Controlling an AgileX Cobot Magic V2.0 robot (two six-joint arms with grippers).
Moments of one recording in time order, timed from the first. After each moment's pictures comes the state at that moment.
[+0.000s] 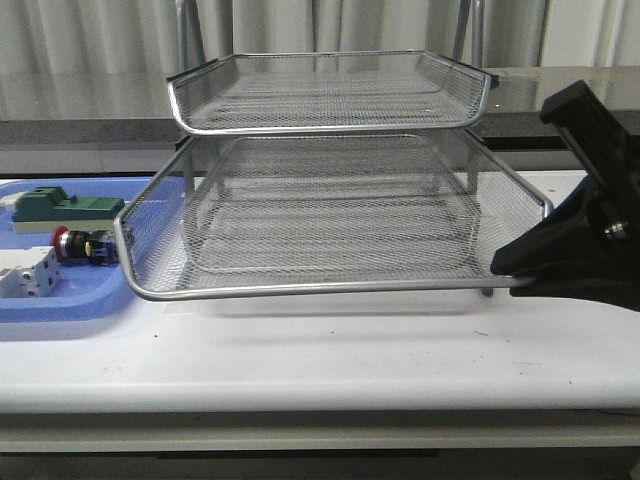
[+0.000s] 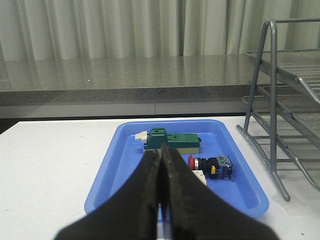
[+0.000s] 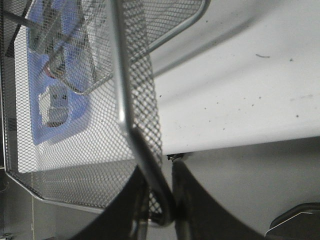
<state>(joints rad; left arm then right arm) 0.02 0.00 0.00 0.05 0.06 -0.10 0.19 1.34 -0.40 1.79 0.52 -1.00</state>
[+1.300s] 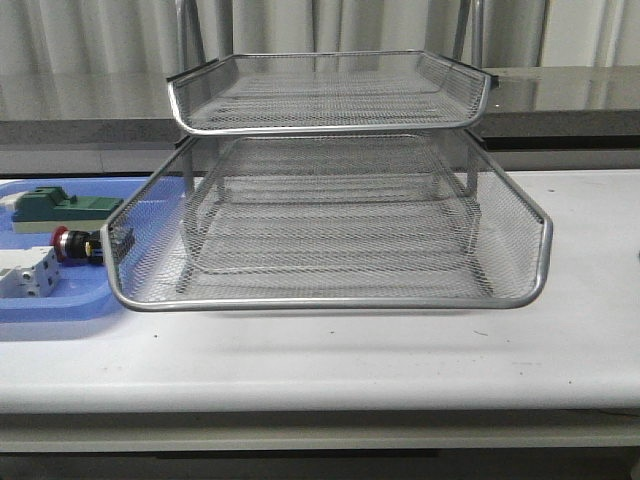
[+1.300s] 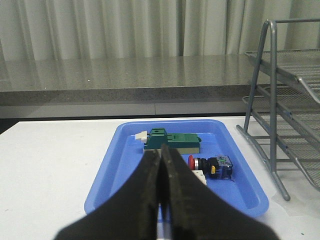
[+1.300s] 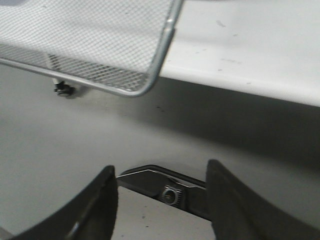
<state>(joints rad) 0.02 0.00 0.00 0.05 0.06 -0.10 0.19 0.91 -0.55 0.51 0.74 -0.24</state>
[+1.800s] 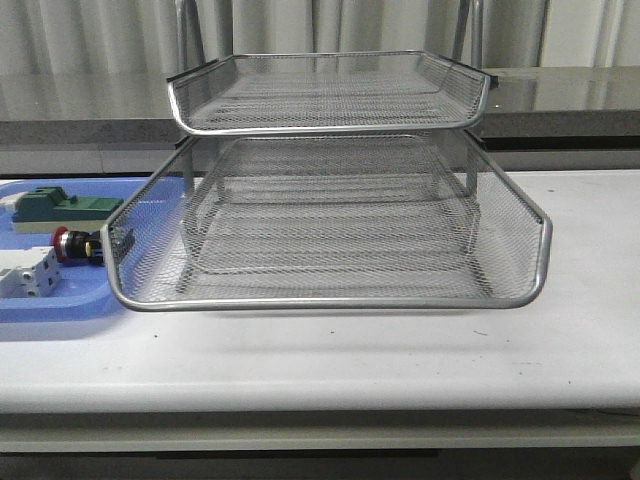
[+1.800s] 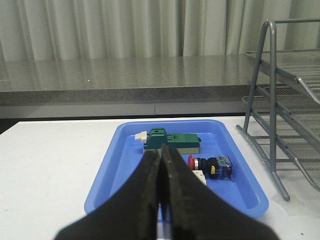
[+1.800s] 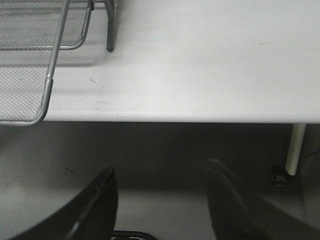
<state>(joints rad) 0.02 0.00 0.00 0.05 0.06 -0.10 0.19 0.54 -0.70 -0.05 1.01 0.22</state>
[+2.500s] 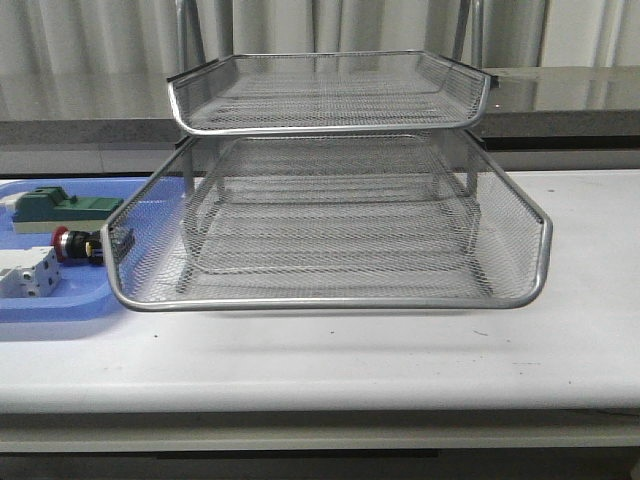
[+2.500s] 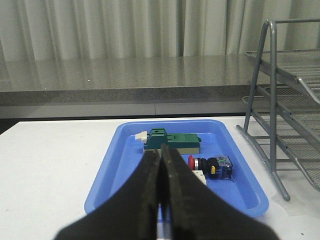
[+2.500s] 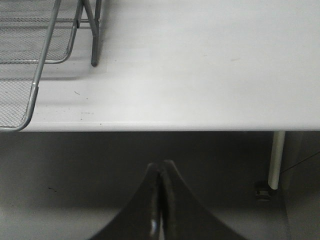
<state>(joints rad) 0.02 0.00 0.00 0.05 0.06 -0.10 0.19 0.44 -0.70 -0.12 1.04 0.23</state>
